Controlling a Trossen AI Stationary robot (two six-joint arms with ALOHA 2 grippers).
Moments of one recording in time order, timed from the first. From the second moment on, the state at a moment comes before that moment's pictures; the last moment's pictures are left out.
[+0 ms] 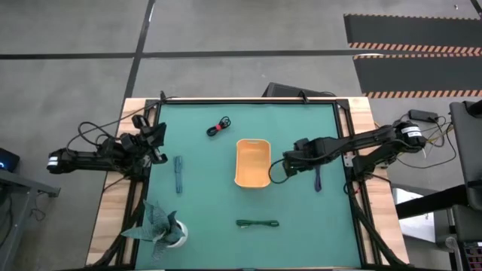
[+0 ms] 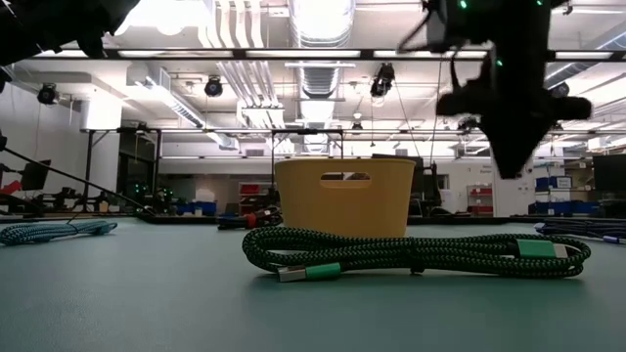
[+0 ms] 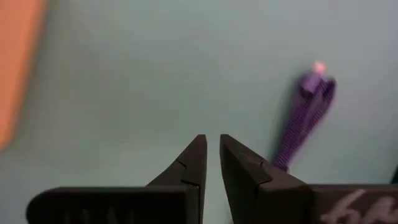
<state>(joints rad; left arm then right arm) 0.01 0.27 0.05 0.91 -0.35 0.38 0.05 1.45 0.95 -1.05 0.16 1.30</state>
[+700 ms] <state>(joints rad) 0.01 0.27 0.05 0.91 -0.35 0.38 0.05 1.43 0.82 -1.07 0.08 1.39</state>
